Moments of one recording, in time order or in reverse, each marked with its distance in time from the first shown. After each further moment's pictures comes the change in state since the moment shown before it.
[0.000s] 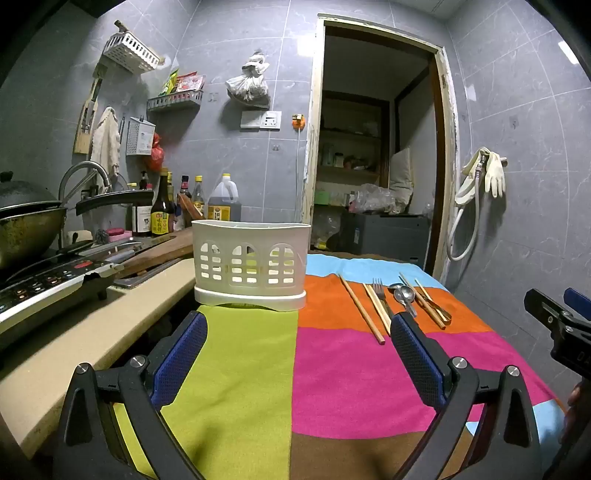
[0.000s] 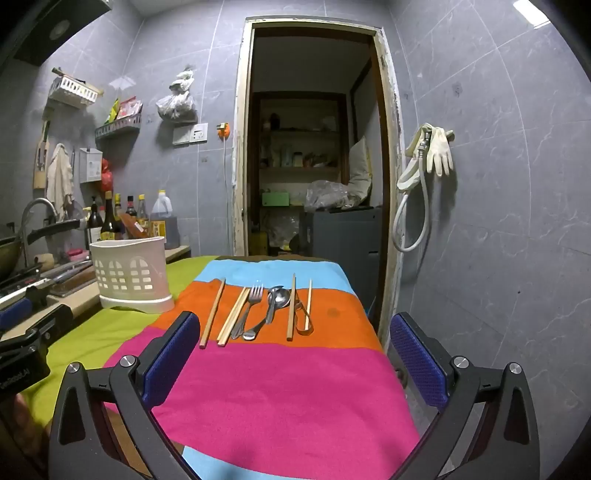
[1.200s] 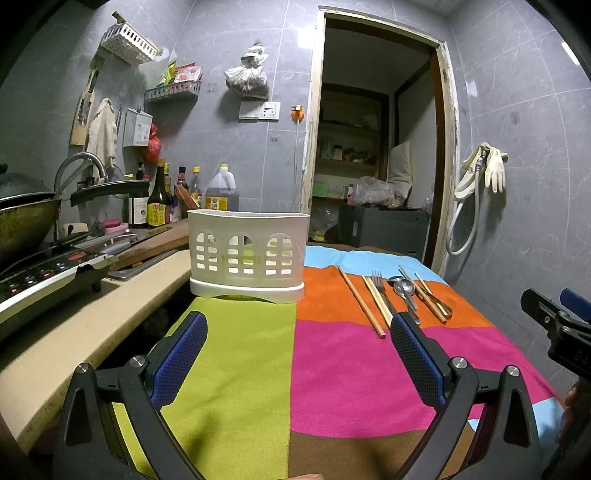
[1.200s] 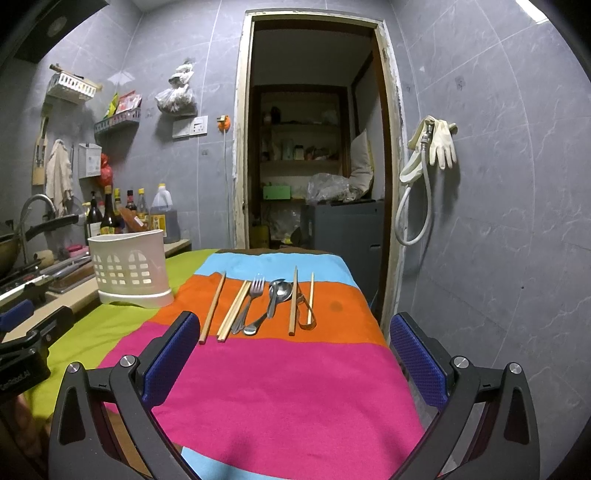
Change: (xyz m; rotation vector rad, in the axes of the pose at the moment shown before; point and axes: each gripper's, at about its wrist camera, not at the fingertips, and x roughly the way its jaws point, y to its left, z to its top) left arm 0.011 0.000 -0.009 -0.005 0.031 -0.009; right arm 0.008 0.002 -0.005 0.004 0.017 0.002
